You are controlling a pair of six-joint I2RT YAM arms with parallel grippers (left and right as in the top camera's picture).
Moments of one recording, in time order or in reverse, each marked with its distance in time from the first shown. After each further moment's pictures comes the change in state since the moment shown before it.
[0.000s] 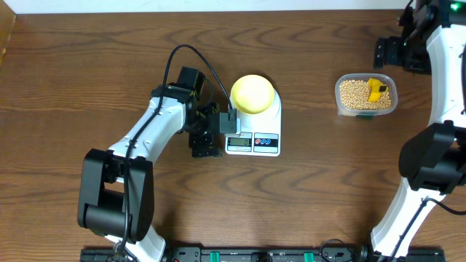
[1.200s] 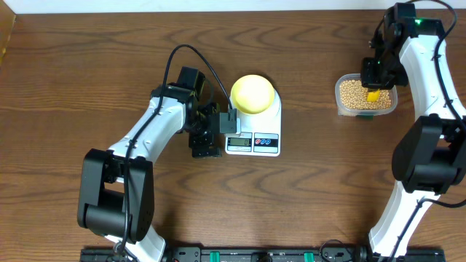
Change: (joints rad) left arm 0.000 0.000 0.000 0.000 0.000 0.000; right arm 0.082 -0.018 -0.250 0.099 0.019 0.003
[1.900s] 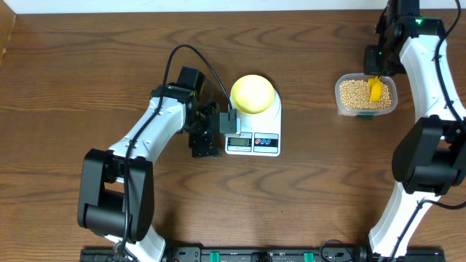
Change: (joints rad) left arm 0.000 0.000 0.000 0.000 0.000 0.000; right arm -0.001 -0.009 0.000 0.178 0.071 -0.001
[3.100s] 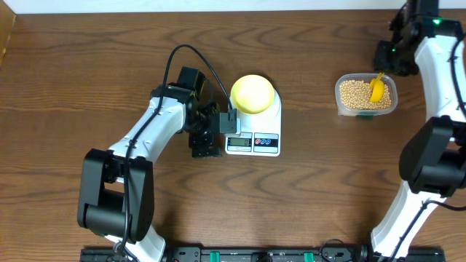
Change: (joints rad) left arm 0.000 0.000 0.000 0.000 0.000 0.000; right arm -0.090 0.000 0.024 0.006 -0.166 0.074
